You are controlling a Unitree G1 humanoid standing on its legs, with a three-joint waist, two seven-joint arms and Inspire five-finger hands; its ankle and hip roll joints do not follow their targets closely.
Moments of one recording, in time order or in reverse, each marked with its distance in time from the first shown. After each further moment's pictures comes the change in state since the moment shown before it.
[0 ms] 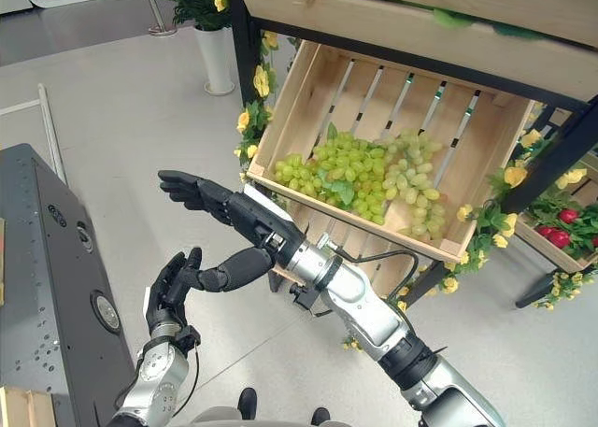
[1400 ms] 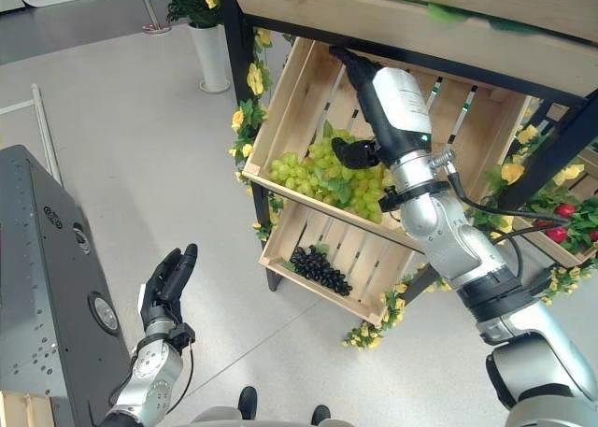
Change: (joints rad) left arm -0.008 0.031 0.008 -0.009 -0.020 -0.002 -0.020; right arm -0.282 -0.412 -0.169 0.140 -0.683 0.158 -0.637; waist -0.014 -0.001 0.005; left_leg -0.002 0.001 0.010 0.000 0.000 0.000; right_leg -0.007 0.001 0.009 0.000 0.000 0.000
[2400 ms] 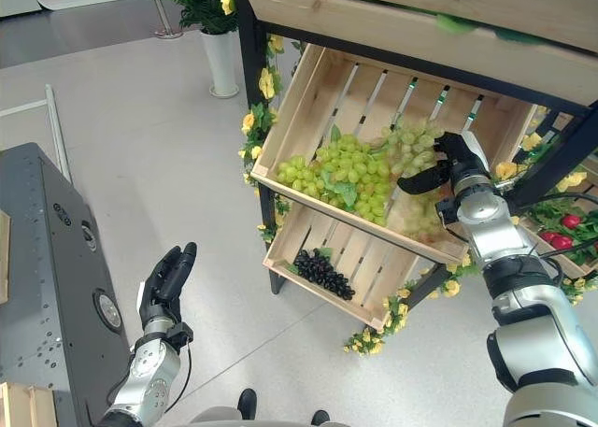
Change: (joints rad) left arm -0.002 0.001 0.021 0.002 0.000 0.001 -0.043; right arm -0.107 -0.017 -0.078 0.633 0.521 0.187 0.260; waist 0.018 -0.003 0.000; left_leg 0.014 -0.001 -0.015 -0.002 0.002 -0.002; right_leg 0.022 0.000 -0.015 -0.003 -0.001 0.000
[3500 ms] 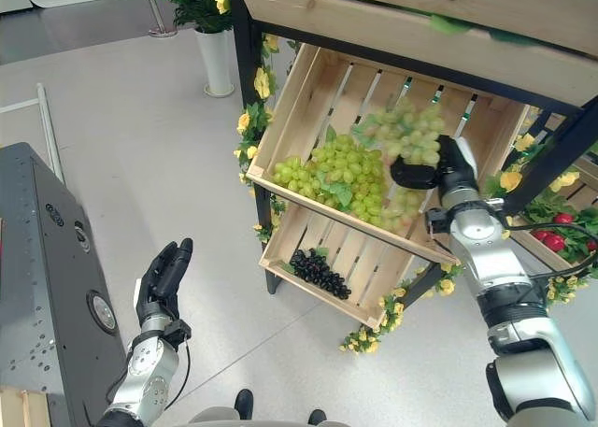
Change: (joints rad) left arm 0.001 -0.017 0.041 -0.018 0.009 0.001 -0.020; right arm 0.162 0.028 -0.132 -0.162 0.184 -0.059 -0.057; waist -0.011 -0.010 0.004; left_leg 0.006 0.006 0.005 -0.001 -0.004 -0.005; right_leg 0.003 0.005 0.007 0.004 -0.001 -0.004
